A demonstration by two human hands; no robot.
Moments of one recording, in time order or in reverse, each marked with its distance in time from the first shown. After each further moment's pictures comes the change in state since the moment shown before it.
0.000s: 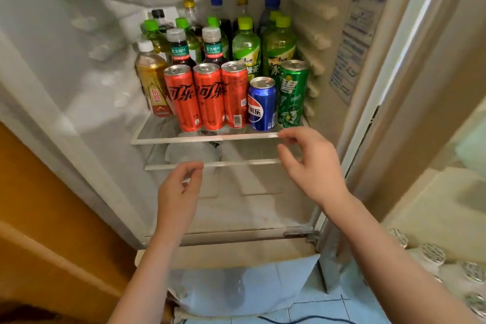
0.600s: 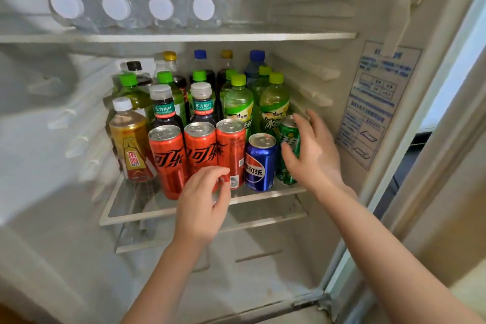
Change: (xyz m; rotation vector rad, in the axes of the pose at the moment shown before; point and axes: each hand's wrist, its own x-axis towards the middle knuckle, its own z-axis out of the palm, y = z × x) left_hand 0.120 0.024 0.041 0.183 -0.063 0.582; right_hand 0.123 0.022 0.026 -0.343 0.240 0.077
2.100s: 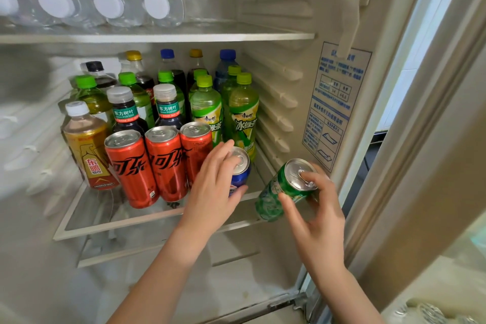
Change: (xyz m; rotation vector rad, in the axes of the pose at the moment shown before) left_hand 0.031 0.033 0.057 0.188 -0.098 0.326; right_hand -0.098 0.021 -0.028 0.501 0.258 0.157
